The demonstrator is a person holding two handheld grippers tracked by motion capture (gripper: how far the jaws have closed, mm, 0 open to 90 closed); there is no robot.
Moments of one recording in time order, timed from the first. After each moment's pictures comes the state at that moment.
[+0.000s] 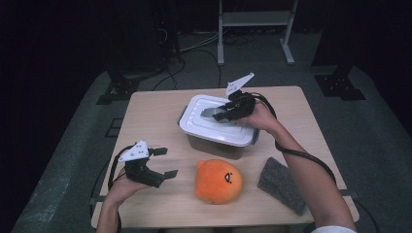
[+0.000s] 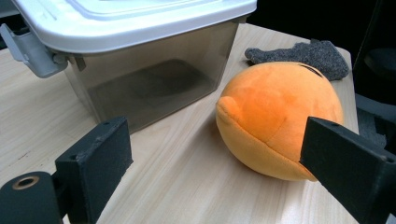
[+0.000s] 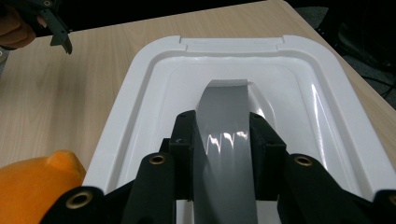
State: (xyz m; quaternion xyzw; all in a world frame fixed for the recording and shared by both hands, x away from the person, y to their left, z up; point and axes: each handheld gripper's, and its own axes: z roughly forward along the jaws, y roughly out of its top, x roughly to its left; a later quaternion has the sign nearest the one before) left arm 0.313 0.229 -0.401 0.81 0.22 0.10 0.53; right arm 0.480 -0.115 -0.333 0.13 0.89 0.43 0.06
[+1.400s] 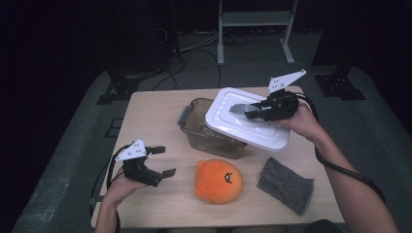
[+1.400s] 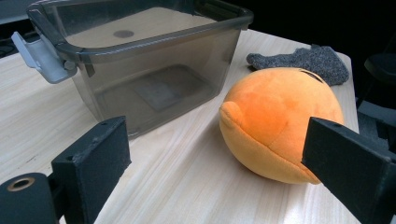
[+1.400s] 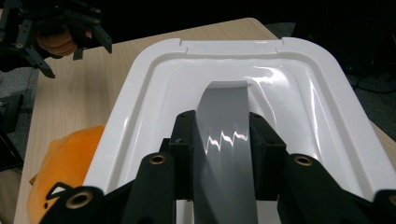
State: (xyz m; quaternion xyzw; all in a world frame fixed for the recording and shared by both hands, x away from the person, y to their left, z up) left arm 0.314 0.233 -0.397 0.81 0.22 0.11 0.54; right arm 0.419 -0.210 -0.286 0.17 0.86 0.46 0.09
